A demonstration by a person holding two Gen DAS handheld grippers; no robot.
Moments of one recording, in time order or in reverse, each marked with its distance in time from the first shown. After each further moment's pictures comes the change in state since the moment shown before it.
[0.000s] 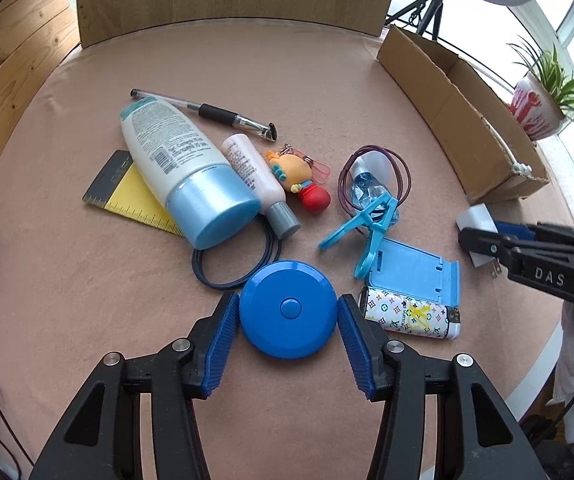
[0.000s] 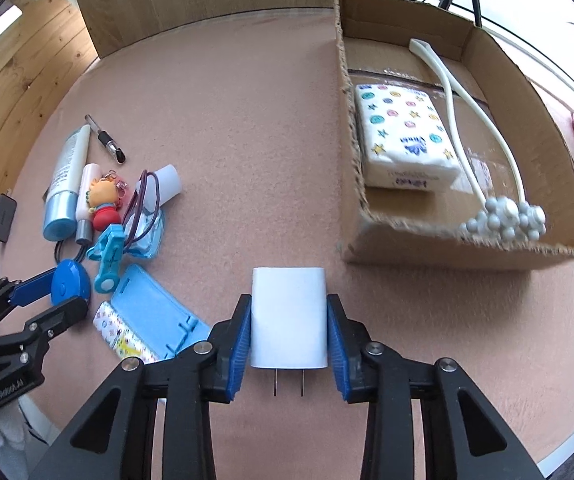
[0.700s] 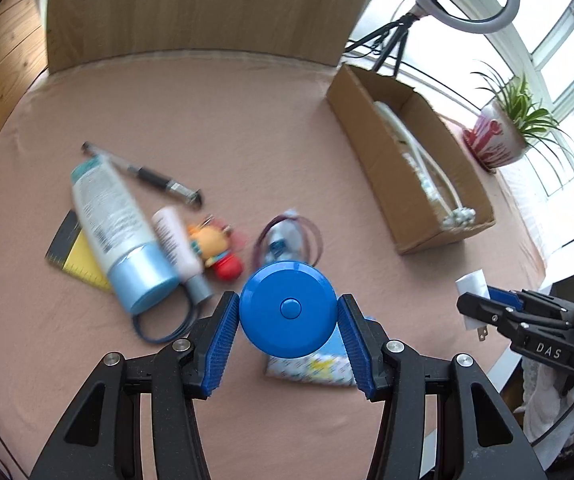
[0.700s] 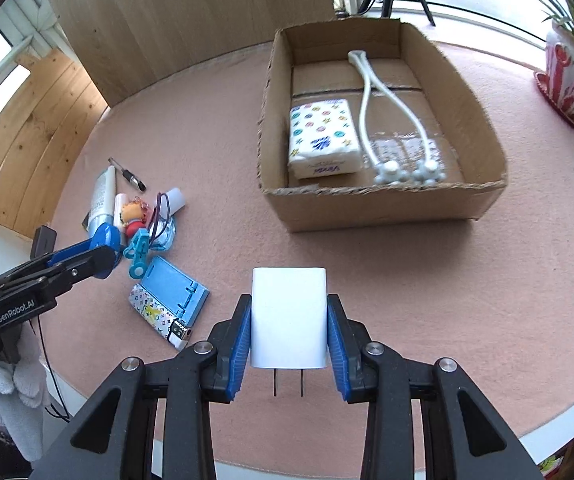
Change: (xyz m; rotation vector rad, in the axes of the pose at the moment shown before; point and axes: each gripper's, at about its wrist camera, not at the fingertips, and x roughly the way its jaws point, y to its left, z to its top) left arm -0.024 -0.048 0.058 0.008 -0.052 -0.135; right arm -0.068 -0.049 -0.018 0.112 -0.086 0.090
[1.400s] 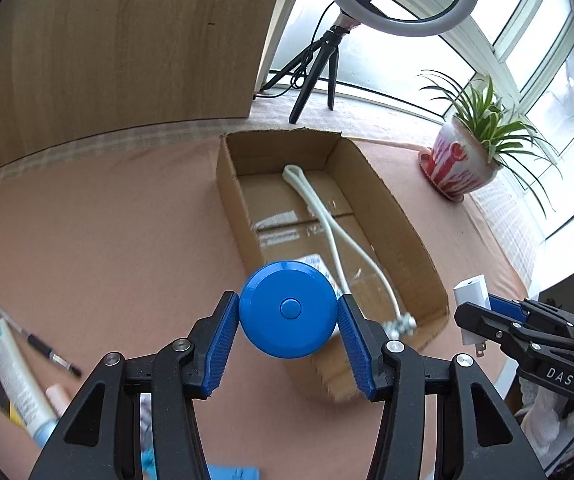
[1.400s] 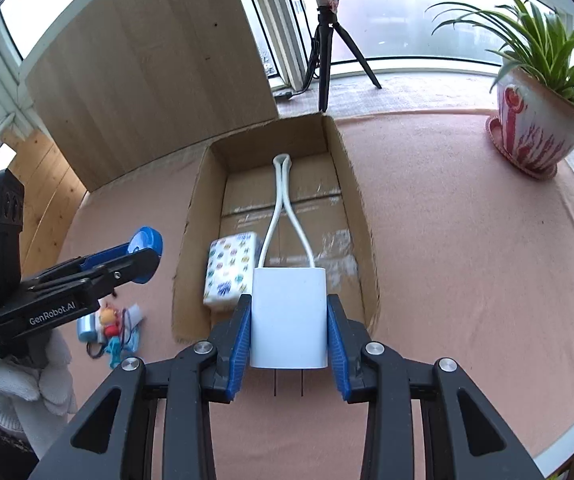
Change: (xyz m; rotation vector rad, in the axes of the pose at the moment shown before) left arm 0.054 -0.116 0.112 0.117 -0.069 -0.067; right arm -0.026 -0.071 0.087 0.038 -0.177 -0.027
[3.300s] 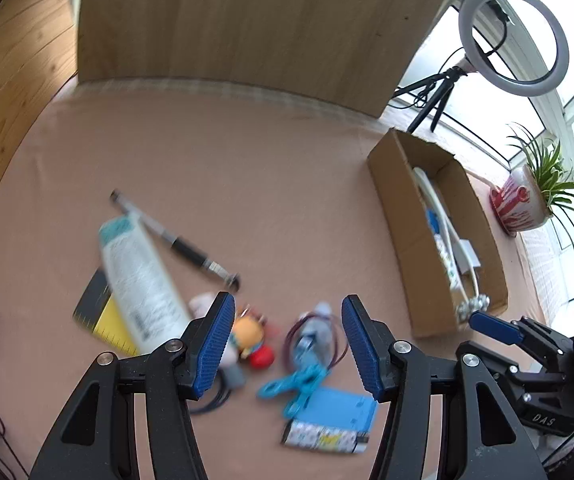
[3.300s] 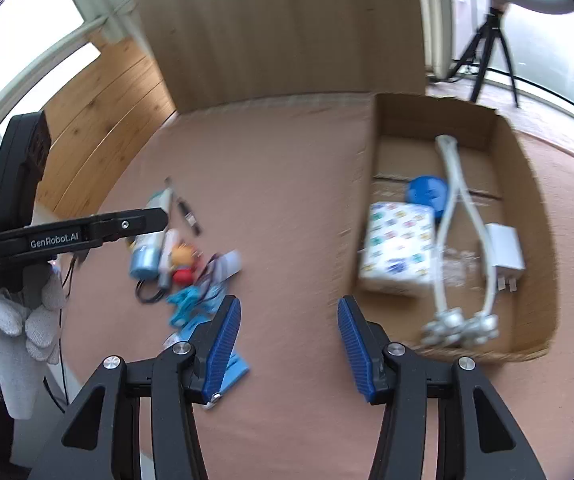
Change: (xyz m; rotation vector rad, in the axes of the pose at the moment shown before) left arm -0.072 0.139 -0.084 -0.284 0.003 0.138; right arm 0.044 0.120 -0.051 -0.318 0.122 0.230
